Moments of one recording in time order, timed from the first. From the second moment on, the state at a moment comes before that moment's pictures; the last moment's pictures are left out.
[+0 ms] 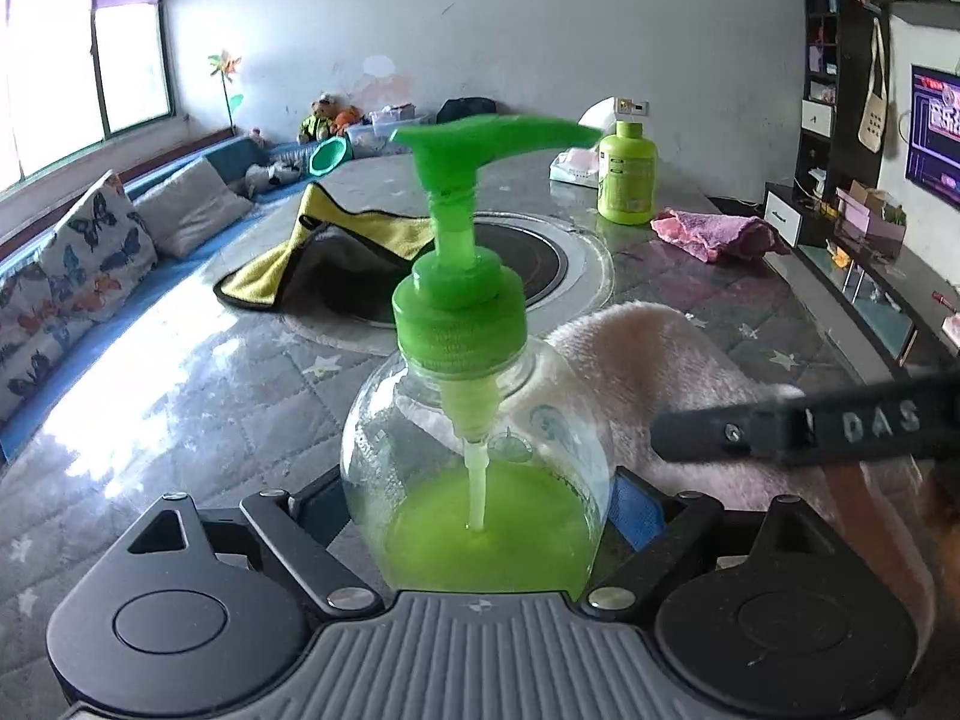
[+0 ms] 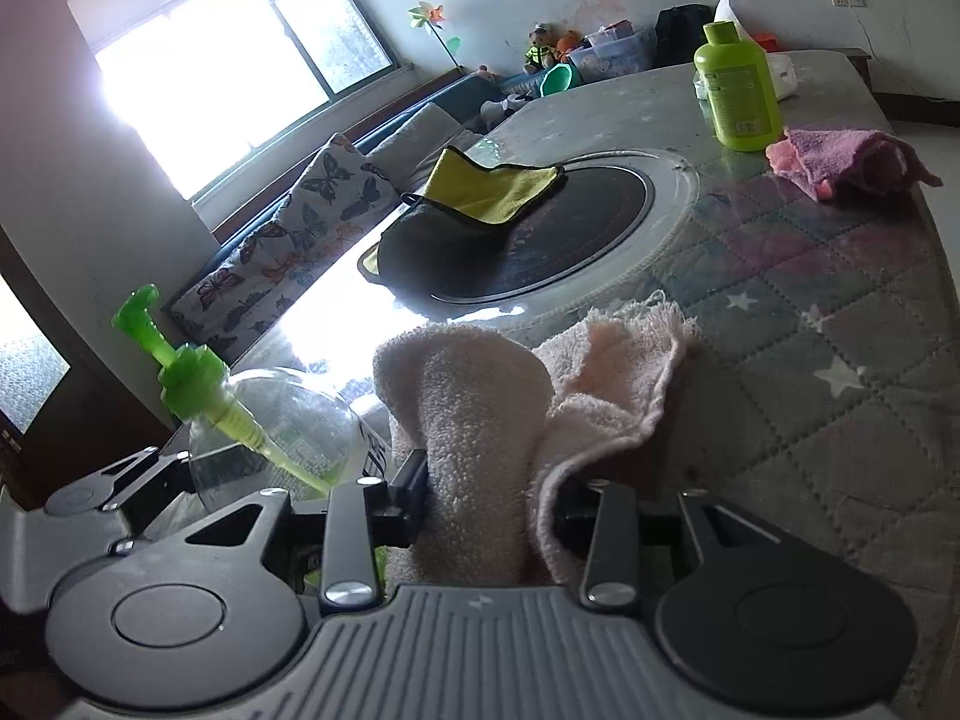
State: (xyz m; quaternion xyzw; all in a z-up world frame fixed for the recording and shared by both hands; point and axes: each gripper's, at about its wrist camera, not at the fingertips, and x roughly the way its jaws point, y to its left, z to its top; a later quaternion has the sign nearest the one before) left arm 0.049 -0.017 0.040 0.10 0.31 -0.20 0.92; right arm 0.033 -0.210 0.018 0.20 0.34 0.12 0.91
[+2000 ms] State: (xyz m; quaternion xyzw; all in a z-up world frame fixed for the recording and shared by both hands) left arm 0.041 -0.029 0.112 0.05 0.24 -0.25 0.94; right arm 0.010 -0.191 0.007 0.12 0.33 0.15 0.92
